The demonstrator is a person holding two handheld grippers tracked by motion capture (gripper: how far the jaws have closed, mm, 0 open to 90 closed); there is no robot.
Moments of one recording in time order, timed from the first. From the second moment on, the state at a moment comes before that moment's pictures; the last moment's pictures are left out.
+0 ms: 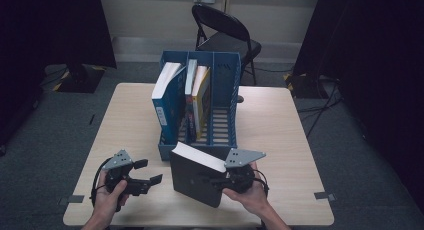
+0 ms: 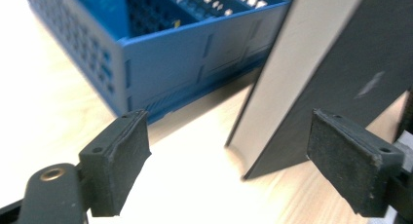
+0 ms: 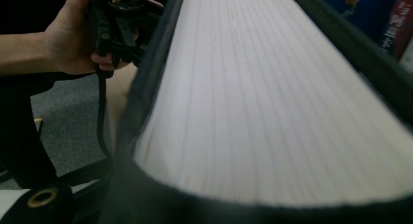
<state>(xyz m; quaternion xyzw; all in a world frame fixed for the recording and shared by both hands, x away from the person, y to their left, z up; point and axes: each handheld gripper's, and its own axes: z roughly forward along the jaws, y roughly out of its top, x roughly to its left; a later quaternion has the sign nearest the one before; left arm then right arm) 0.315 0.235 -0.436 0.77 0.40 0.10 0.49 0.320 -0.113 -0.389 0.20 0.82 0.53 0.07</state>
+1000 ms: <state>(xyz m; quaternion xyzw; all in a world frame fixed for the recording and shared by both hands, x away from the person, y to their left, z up) 0.329 0.251 -0.455 0.78 0.46 0.13 0.41 0.317 -0.198 -0.387 0.29 0.80 0.52 0.12</state>
